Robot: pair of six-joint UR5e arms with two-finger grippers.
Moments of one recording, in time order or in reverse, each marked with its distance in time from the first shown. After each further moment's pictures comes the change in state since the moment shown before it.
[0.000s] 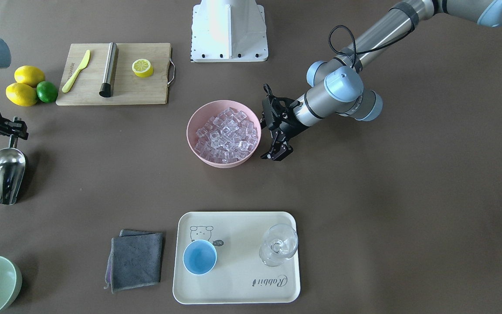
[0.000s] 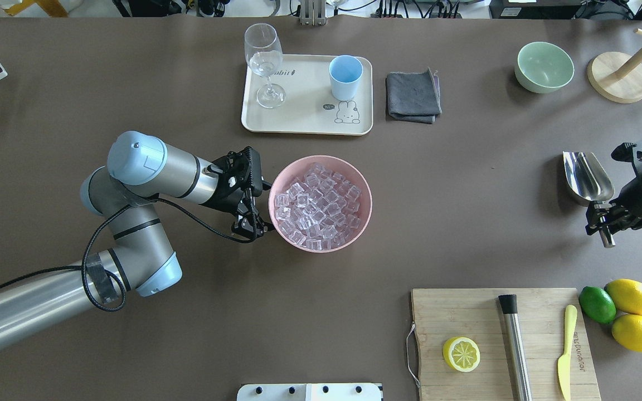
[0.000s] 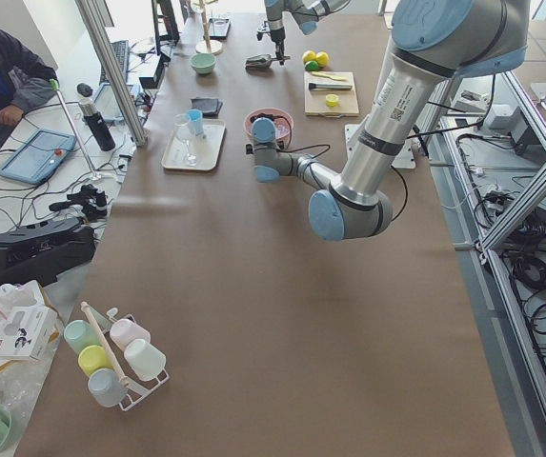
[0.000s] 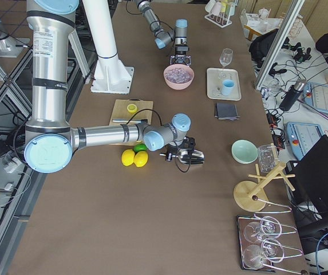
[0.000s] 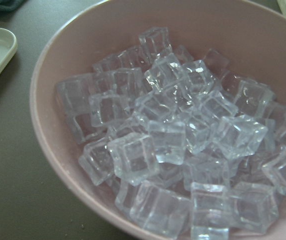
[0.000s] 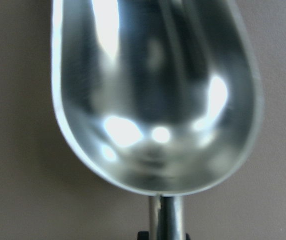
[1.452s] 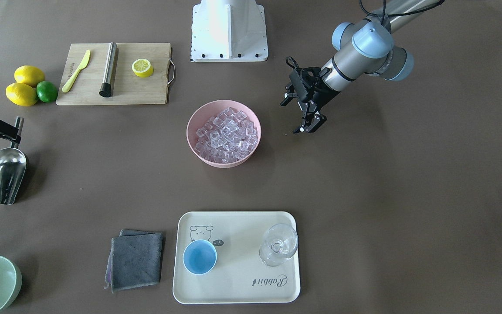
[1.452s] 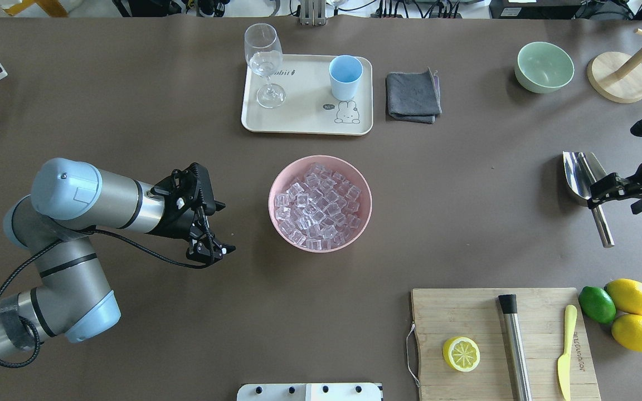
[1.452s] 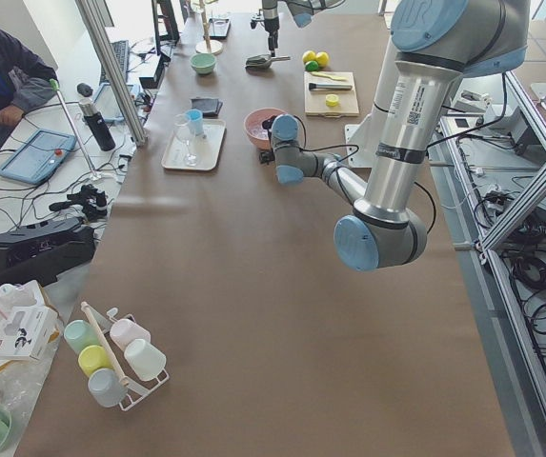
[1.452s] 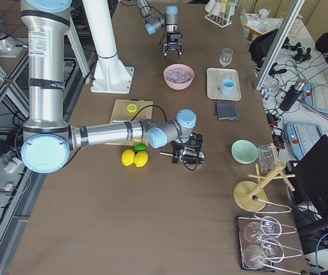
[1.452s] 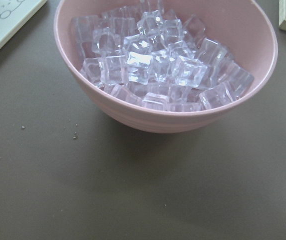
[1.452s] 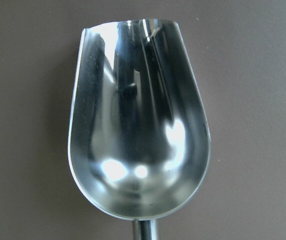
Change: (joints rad) left arm 0.026 0.257 -0.368 0.199 0.080 -0.138; right arm 0.091 0.020 0.026 -0.028 0.015 -0.040
